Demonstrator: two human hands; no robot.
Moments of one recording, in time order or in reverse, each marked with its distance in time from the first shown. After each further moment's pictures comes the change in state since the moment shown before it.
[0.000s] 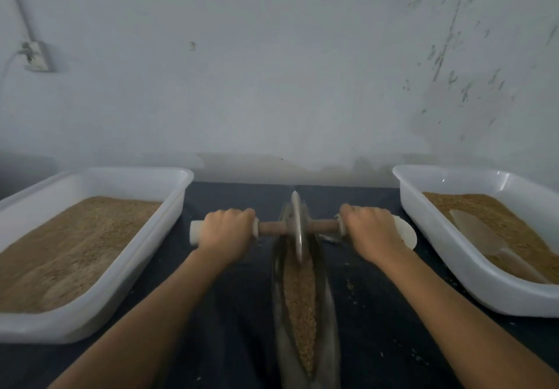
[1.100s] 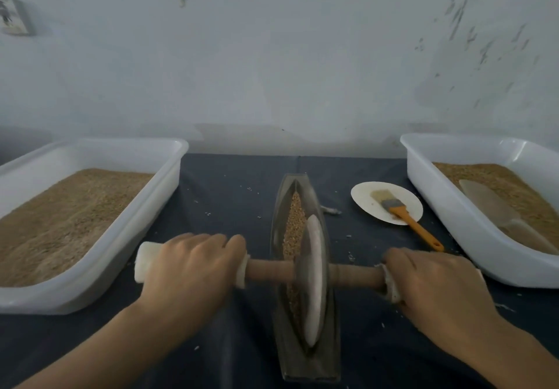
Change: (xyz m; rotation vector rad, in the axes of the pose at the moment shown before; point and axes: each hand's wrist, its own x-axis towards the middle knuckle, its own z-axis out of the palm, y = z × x) left_hand -0.117 -0.007 -0.025 -0.060 0.380 0.340; right_hand -0.133 0.007 -0.010 0.211 0.147 -0.184
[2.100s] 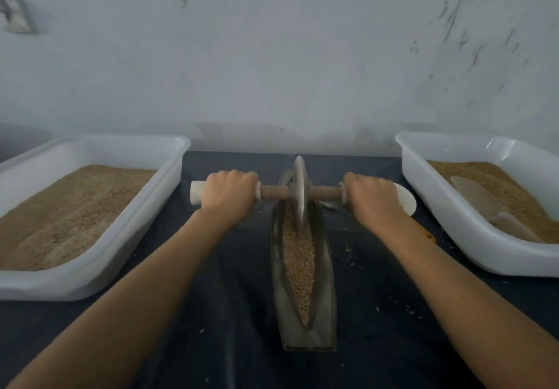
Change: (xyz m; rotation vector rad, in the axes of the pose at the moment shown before) left_hand 0.103 -0.026 0.061 0.108 -0.353 -0.336; right_hand 0.124 0.024 0.045 -0.221 -0.084 0.261
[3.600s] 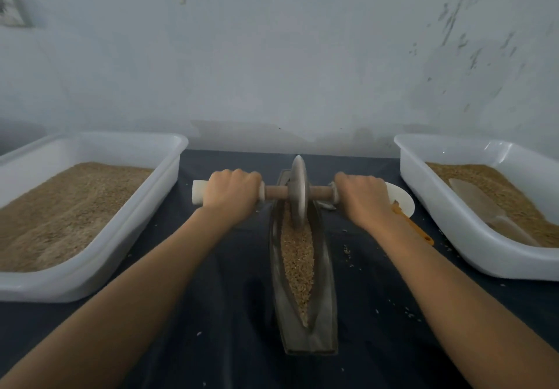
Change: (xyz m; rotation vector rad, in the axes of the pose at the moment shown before) left_hand 0.002 0.006 -0.004 0.018 -0.047 0.037; right_hand 0.008 -0.012 -0.008 0.060 -0.023 -0.019
